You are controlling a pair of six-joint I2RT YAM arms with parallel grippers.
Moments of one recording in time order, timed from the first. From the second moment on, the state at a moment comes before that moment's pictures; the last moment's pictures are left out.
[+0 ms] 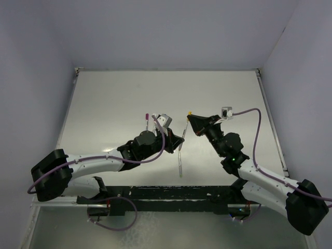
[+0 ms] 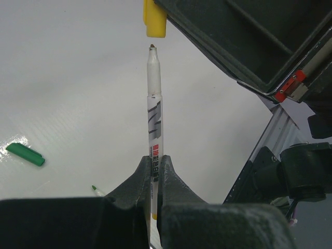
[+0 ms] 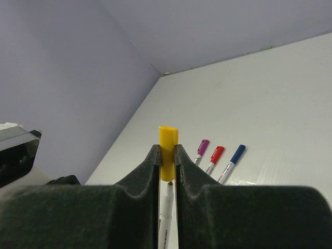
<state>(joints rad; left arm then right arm) -1.05 1.29 0.62 0.49 -0.12 -0.53 0.67 0.91 0.33 0.76 0.17 0.62</state>
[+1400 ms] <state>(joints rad) -1.03 1.29 0.62 0.50 -0.13 -0.51 0.67 0.94 0.30 0.80 0.13 0.68</state>
